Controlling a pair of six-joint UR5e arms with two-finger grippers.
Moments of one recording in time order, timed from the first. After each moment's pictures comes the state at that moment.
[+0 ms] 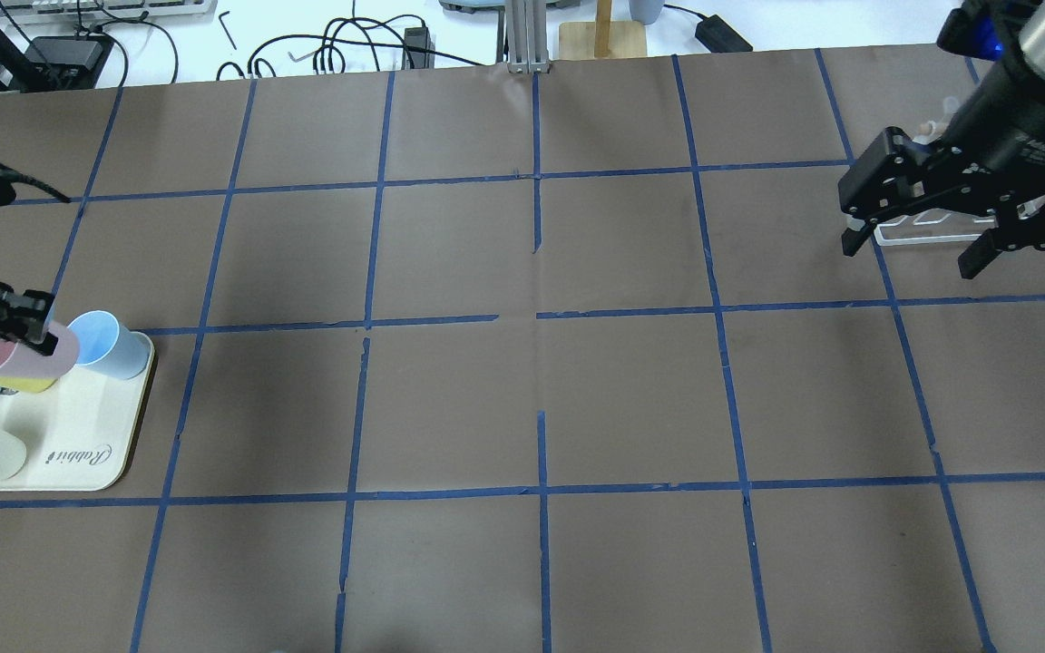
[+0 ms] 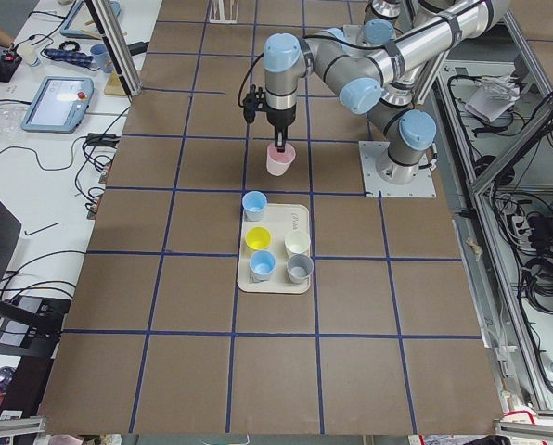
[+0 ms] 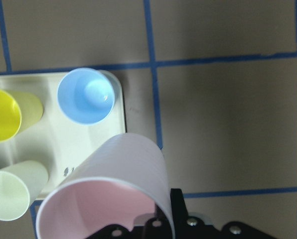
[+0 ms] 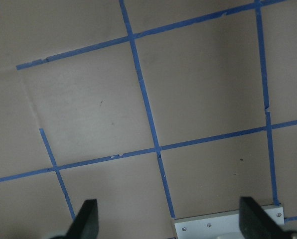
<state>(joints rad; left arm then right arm) -0.99 -1.46 -1.94 -1.36 1.65 0.66 1.43 -1.69 1.59 -1.36 -1.51 0.08</state>
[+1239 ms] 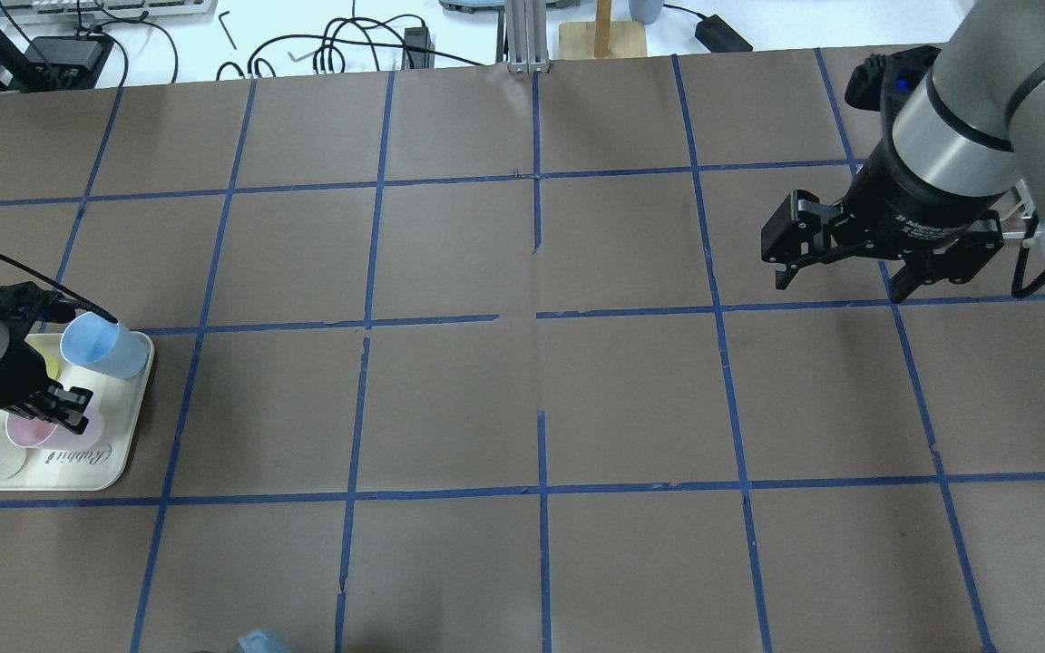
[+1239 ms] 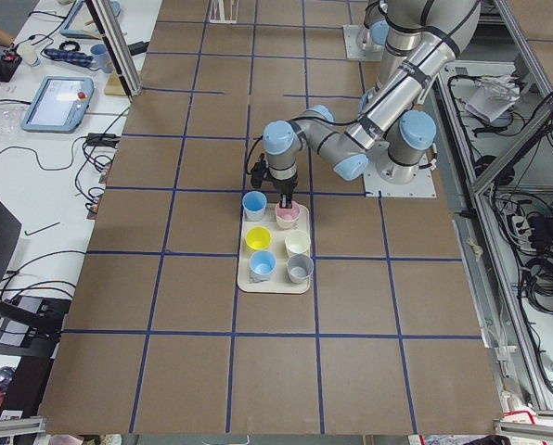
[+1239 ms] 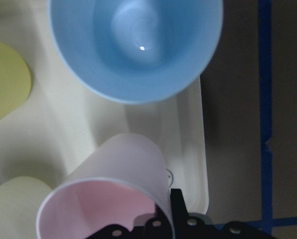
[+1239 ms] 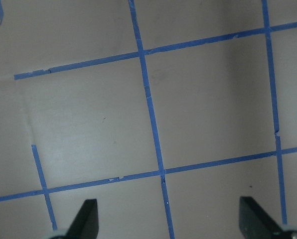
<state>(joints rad) -0.89 -1.70 -2.14 -0.94 1.70 0.81 1.52 -1.78 1.77 -1.57 -1.55 0.11</state>
